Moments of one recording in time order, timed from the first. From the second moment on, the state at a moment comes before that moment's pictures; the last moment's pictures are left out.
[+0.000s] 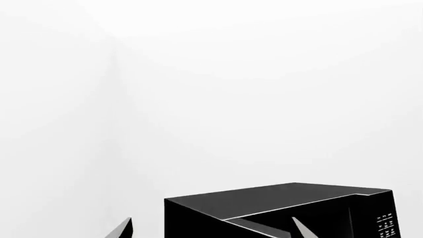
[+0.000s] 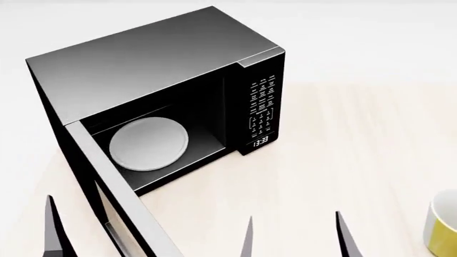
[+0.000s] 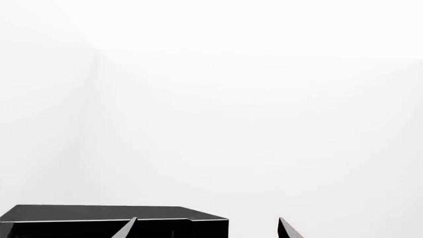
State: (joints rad) left arm 0.07 -0.21 0.18 0.31 0.03 0.29 -0.36; right arm -0.08 0.20 -0.24 -0.22 -0.03 -0.51 0.24
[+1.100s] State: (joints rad) left arm -0.04 -0.72 0.13 0.21 -0.53 -0.01 0.30; right arm -0.06 0.22 -0.27 -0.17 -0.02 -0.53 0.27
